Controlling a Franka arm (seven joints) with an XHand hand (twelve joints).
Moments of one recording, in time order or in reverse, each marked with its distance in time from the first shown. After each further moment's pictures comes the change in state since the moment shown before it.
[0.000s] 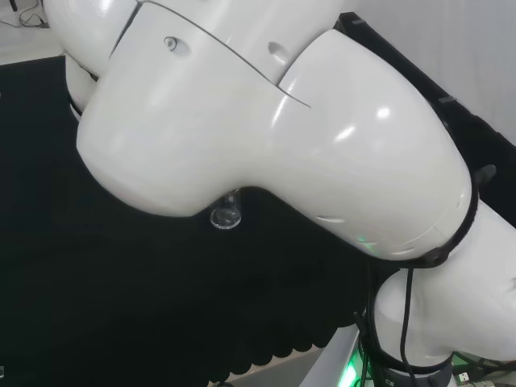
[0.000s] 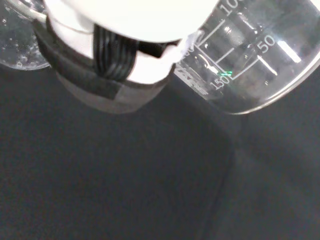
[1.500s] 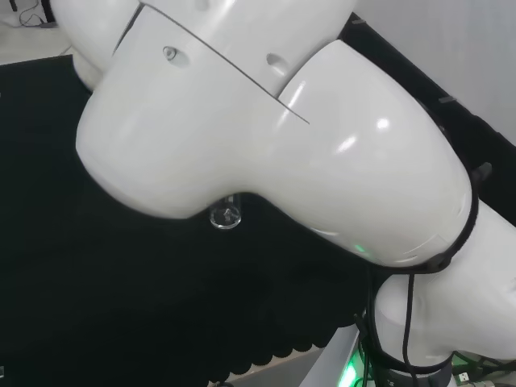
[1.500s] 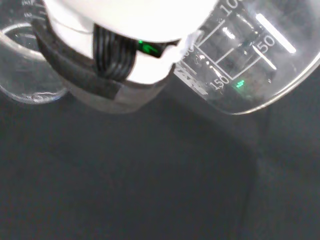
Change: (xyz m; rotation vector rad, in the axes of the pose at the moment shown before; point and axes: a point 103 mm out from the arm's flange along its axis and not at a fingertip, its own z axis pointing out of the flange) arm -0.019 -0.001 0.000 -0.056 0.171 -0.021
